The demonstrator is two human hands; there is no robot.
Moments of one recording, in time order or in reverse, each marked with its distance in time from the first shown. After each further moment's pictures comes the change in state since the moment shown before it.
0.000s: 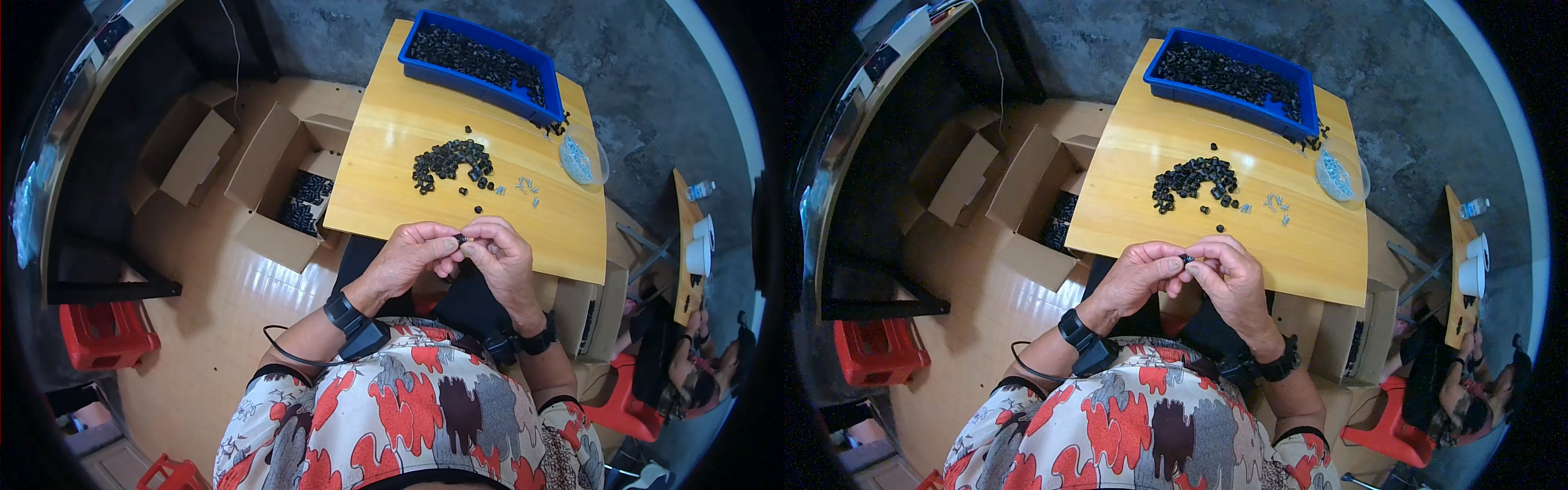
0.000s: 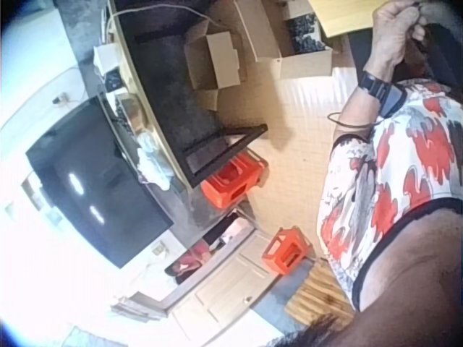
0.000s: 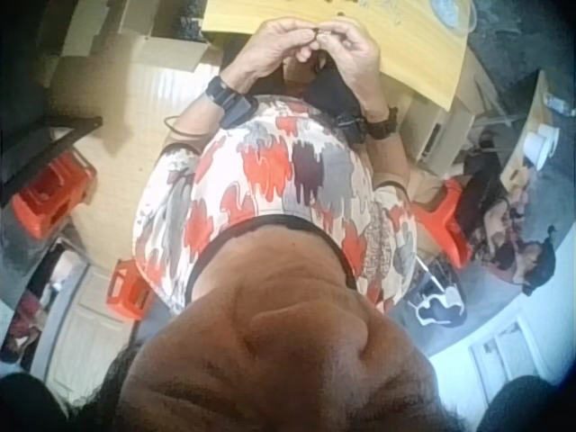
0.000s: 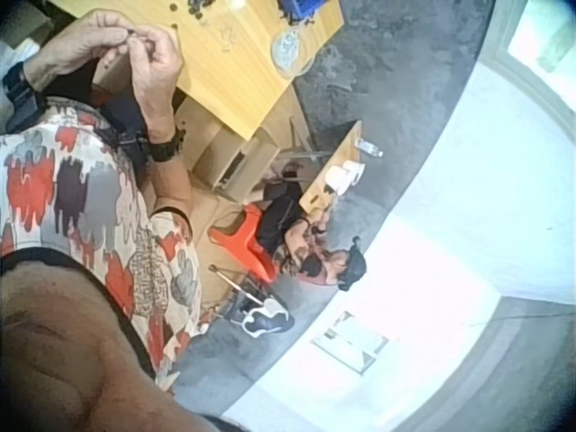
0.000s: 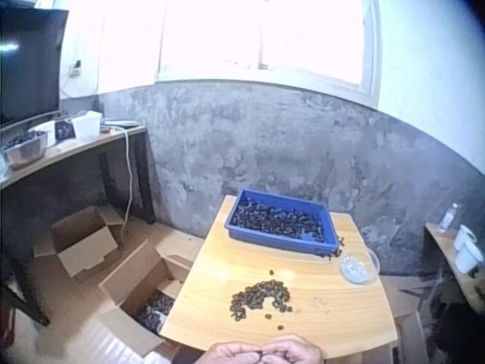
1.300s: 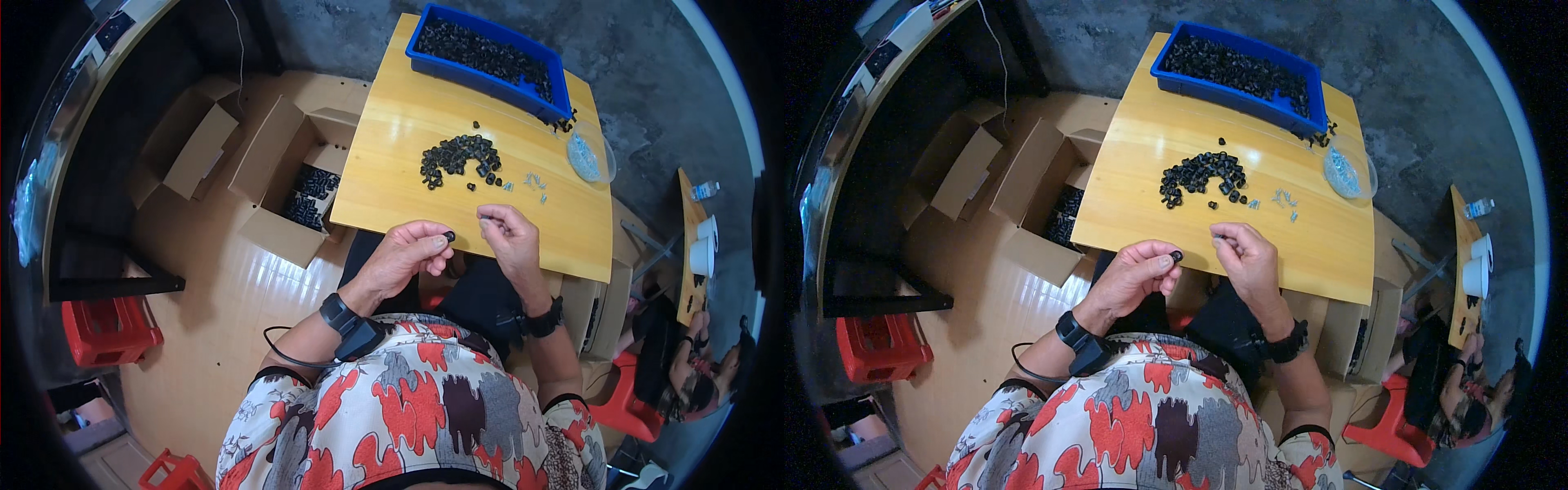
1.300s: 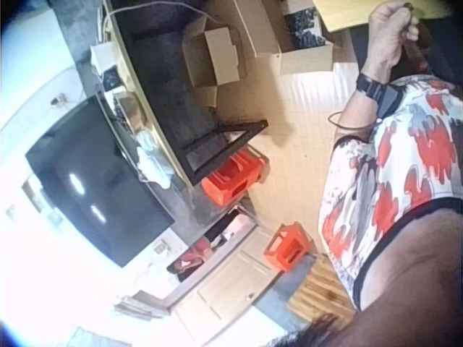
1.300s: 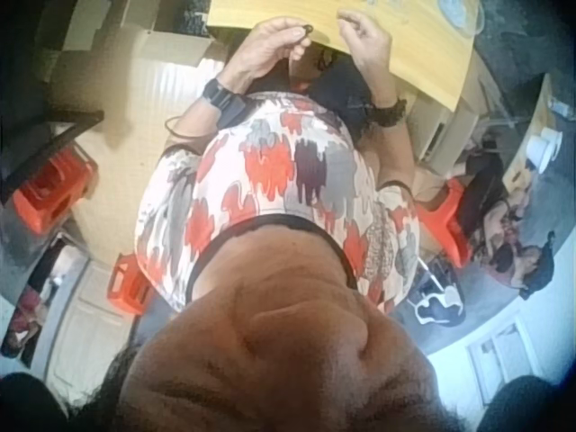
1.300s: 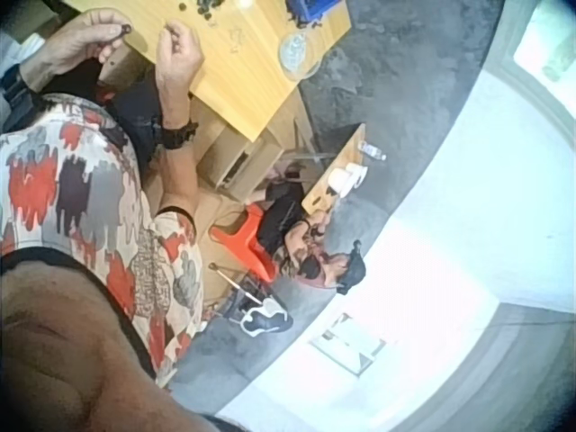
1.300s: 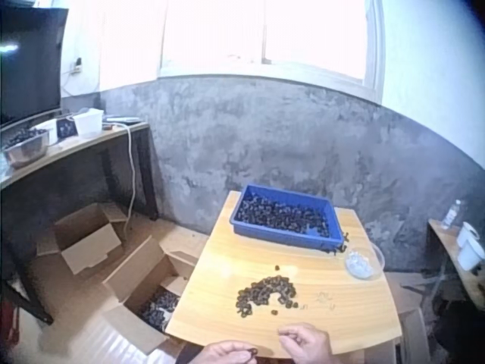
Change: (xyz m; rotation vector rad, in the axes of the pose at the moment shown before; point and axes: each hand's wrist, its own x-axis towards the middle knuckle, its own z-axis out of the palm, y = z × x) left_hand -0.014 -0.003 -0.018 -0.088 0.053 -0.015; right_hand 0.010 0.039 -0.009 -0.180 0.101 0.174
